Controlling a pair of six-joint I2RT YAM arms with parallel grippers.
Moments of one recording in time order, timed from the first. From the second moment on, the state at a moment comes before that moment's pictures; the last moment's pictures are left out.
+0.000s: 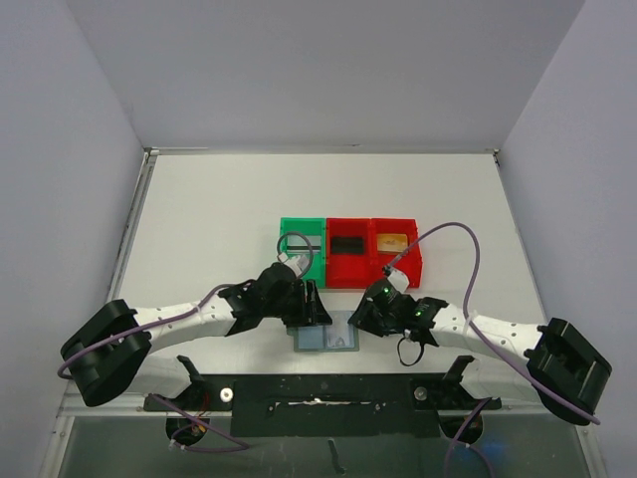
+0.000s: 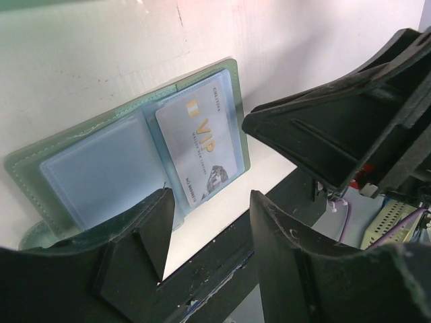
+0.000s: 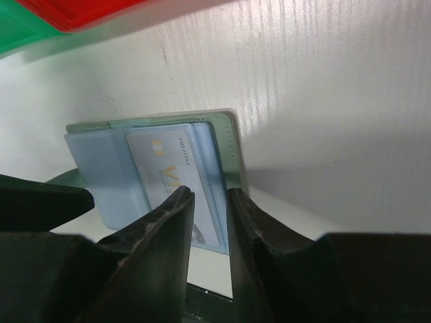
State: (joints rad) left arm -0.91 1.33 0.58 0.02 0.21 -0.97; right arm 0.89 1.17 0.46 -0.24 0.11 1.15
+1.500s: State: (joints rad) left arm -0.92 1.48 0.48 0.23 0.14 -1.08; right arm 0.89 1.27 0.47 -0.13 0.04 1.15
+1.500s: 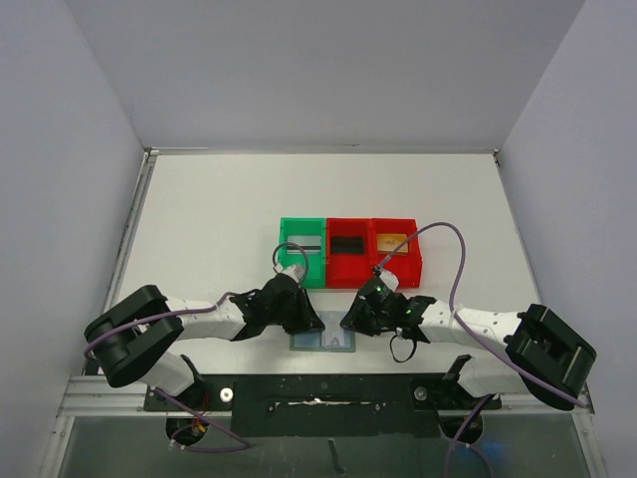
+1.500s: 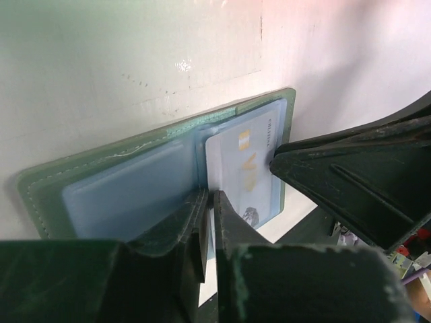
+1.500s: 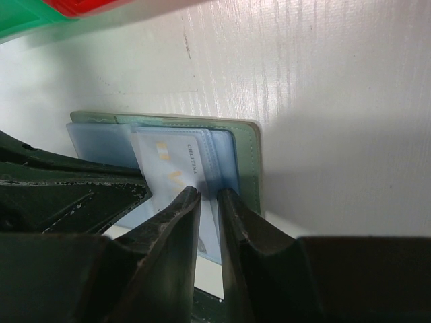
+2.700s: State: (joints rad) left arm -0.91 1.37 0.41 0.21 0.09 -1.09; right arm 0.98 1.38 0.72 -0.38 0.17 1.05
